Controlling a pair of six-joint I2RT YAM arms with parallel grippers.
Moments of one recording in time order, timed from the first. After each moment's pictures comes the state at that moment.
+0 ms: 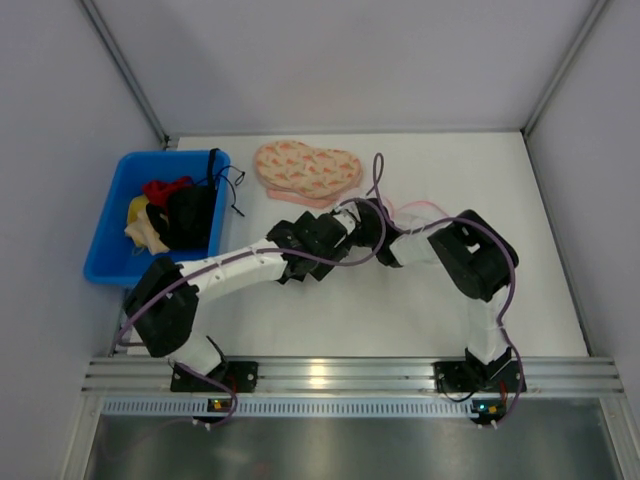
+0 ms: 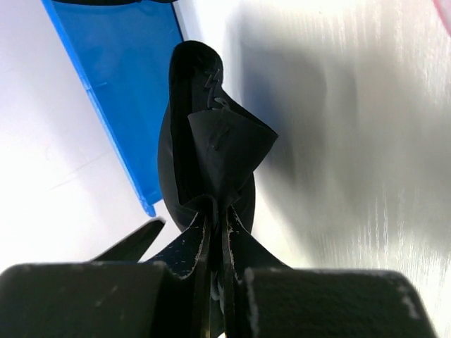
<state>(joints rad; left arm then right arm) -0.88 1.54 1.05 -0.49 -0.45 0.04 0.66 1.99 0.96 0.59 -0.47 1.43</state>
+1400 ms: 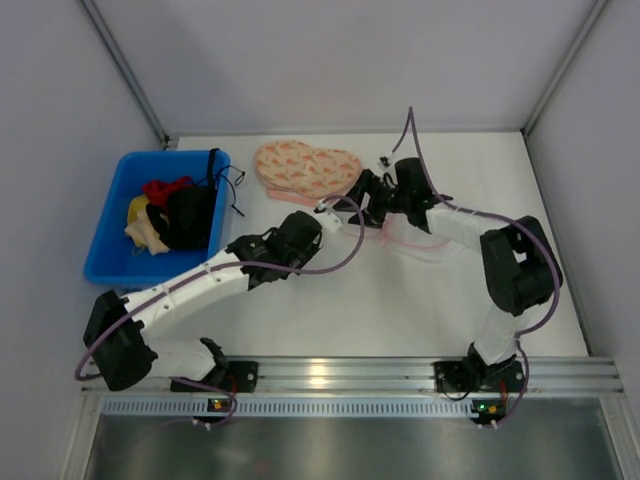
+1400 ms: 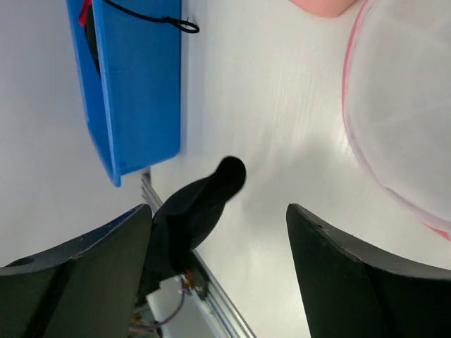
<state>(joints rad) -0.87 1.29 1.00 -0.56 -0.38 0.11 0.44 1.78 1.09 0.14 -0.61 0.95</state>
